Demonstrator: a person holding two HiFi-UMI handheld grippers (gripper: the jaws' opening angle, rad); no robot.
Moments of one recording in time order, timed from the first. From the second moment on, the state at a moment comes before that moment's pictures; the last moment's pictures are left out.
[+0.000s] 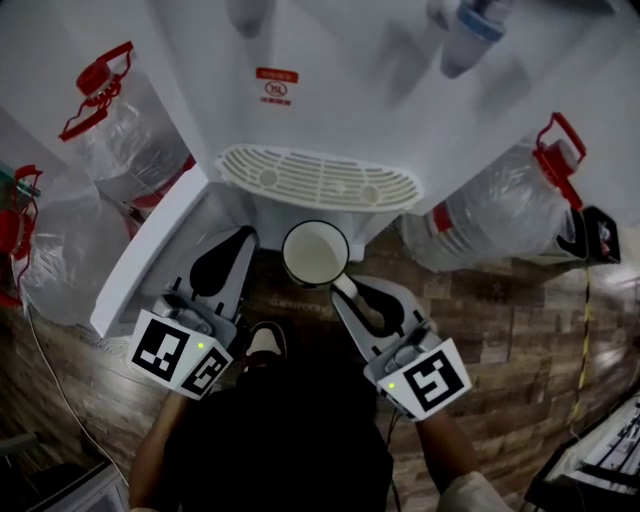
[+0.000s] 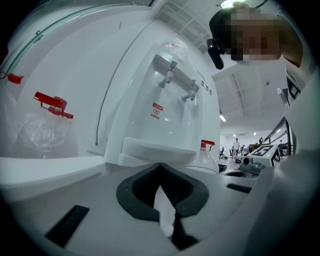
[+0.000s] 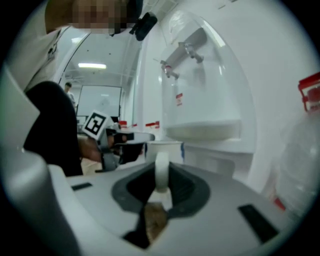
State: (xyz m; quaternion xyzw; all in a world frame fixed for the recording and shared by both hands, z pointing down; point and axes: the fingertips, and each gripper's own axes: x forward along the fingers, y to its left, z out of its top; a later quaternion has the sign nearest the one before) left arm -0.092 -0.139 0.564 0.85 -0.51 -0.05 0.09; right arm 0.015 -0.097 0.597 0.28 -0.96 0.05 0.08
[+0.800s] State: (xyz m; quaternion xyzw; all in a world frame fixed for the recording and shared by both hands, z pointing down) left arm -0.097 -0.133 0.442 0.87 -0.48 -0.04 0.08; right arm 0.008 -0.068 0.474 0.30 -0.95 0.06 0.05
